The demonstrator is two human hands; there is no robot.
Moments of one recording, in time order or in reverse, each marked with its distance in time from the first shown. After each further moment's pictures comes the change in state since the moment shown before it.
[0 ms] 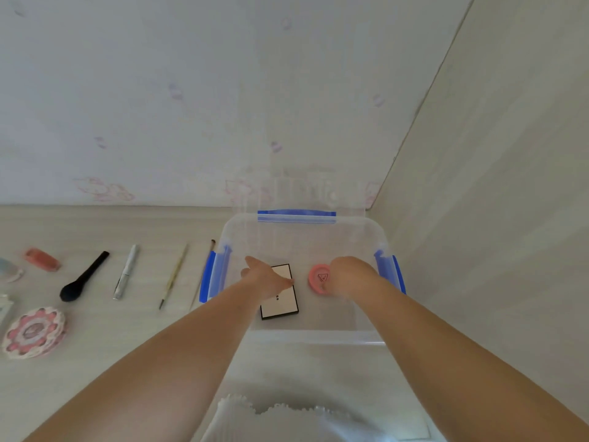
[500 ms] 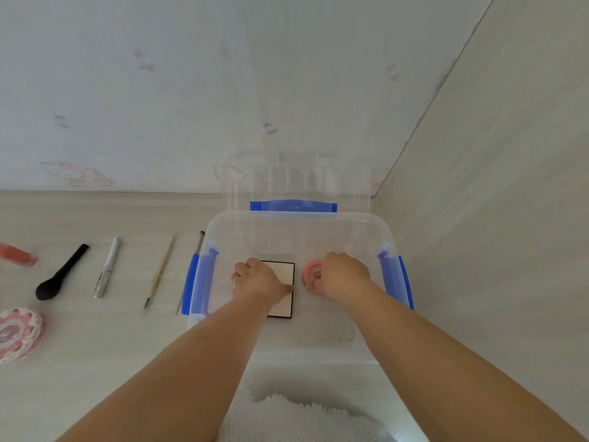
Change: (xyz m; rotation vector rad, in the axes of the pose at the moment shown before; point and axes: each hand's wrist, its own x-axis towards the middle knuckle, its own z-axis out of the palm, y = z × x) left_hand 0.035 -0.002 0.030 0.235 0.156 -0.029; right_hand 0.032 -0.005 0.015 0.145 0.031 0.084
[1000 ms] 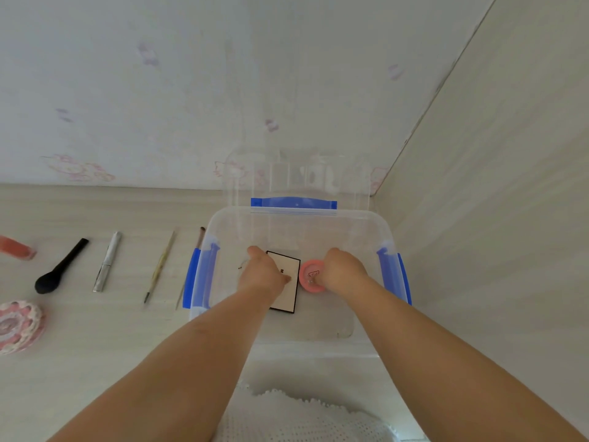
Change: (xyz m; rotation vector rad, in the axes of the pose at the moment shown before) left_hand 0.000 0.003 -0.004 -0.234 0.022 0.084; right_hand 0.001 0.000 -0.002 0.126 -0.032 0.046
